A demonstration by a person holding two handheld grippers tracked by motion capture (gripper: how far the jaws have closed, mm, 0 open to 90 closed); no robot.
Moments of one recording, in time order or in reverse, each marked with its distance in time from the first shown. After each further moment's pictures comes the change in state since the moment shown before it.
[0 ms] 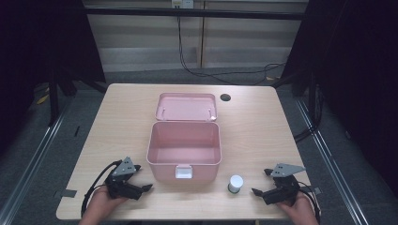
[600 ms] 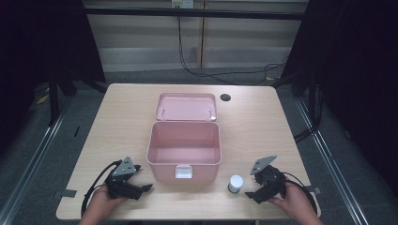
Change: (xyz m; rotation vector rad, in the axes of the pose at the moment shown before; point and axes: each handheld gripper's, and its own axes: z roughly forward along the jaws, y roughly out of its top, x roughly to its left) left arm 0.000 0.000 0.000 0.000 0.002 0.004; right arm 0.031 0.064 0.010 0.382 0.052 -0.134
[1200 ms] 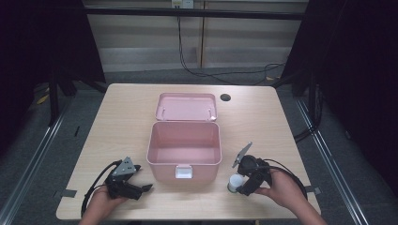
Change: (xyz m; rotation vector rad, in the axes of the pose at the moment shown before) left arm 0.000 0.000 0.000 0.000 0.000 0.000; right arm 0.011 0.061 -0.008 0.203 0.060 -0.052
